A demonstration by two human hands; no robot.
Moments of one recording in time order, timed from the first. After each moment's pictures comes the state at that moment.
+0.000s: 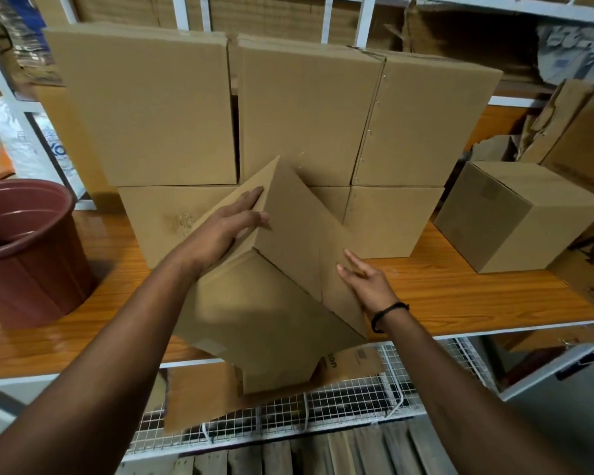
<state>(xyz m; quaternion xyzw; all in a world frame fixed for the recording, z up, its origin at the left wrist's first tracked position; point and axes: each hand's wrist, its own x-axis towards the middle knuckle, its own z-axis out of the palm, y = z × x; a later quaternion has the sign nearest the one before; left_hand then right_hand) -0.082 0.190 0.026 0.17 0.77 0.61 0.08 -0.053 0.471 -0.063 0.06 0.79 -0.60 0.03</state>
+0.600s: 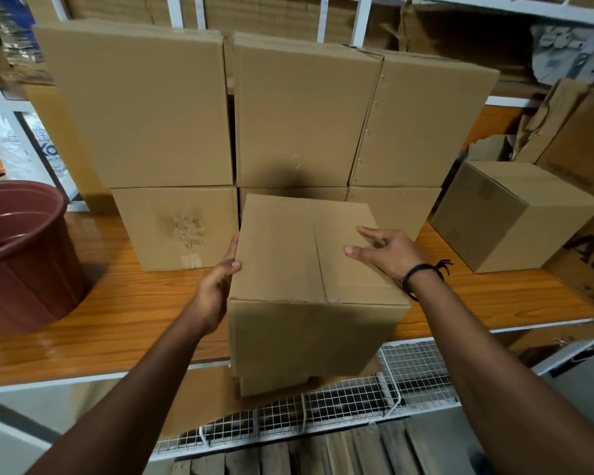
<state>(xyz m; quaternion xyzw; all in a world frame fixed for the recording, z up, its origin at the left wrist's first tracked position) -0.057 0.190 -0.064 0.08 0.60 0.79 0.11 -0.081 0.503 -0.006 0.05 0.90 -0.44 -0.02</state>
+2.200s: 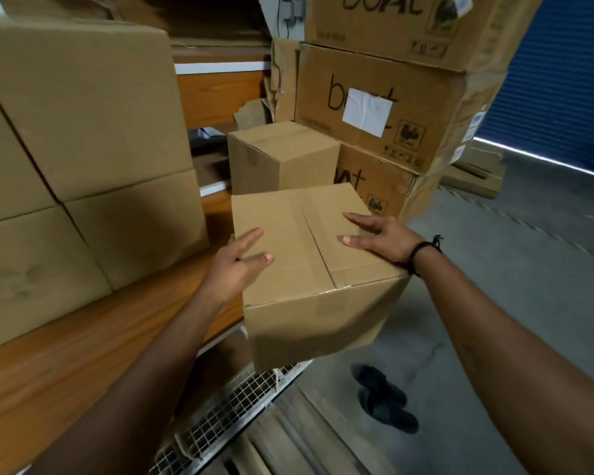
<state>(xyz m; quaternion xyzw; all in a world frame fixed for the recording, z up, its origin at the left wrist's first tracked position) -0.053 0.616 -0.046 0.29 0.75 0.57 0.18 0.085 0.879 0.012 0.23 0.90 -0.38 -0.04</state>
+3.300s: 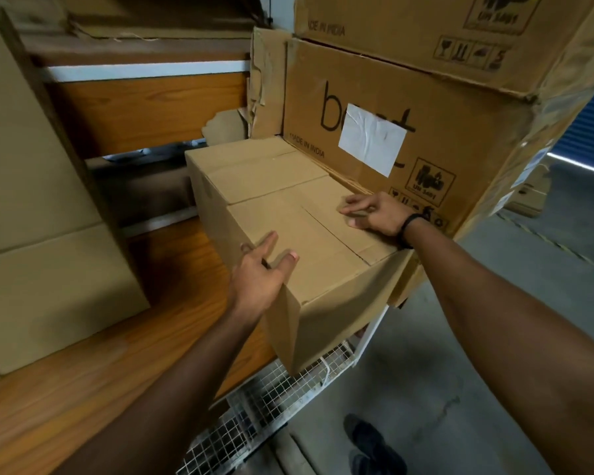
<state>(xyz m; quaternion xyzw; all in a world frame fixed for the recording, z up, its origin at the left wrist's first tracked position) -0.160 0.872 -0.062 0.16 0.84 0.51 0.07 -0.127 1.142 0.015 0.13 0.93 -0.36 -0.01</state>
